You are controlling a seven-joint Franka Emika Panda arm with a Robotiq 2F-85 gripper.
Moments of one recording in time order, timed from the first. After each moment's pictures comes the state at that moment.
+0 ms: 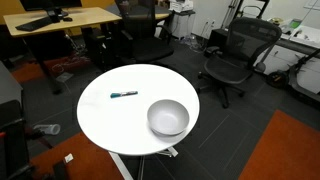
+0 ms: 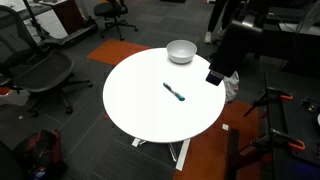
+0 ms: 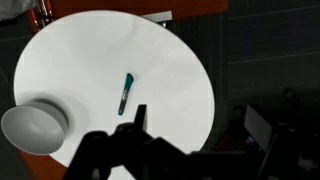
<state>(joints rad) 0.06 -0.24 0.35 -2.30 -0.02 2.17 0.56</state>
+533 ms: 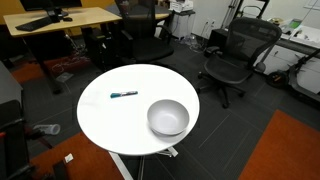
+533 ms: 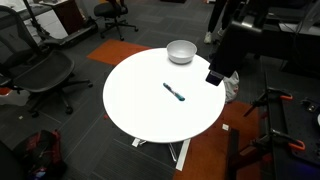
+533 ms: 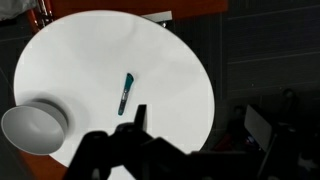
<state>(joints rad) 0.06 -0.24 0.35 -2.30 -0.02 2.17 0.56</state>
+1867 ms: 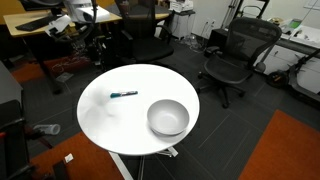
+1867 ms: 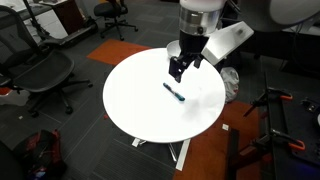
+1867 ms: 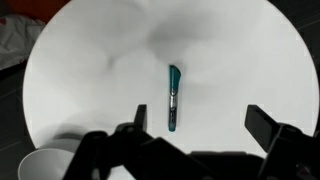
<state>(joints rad) 0.05 0.15 0.10 -2.27 -0.16 2.45 0.70</state>
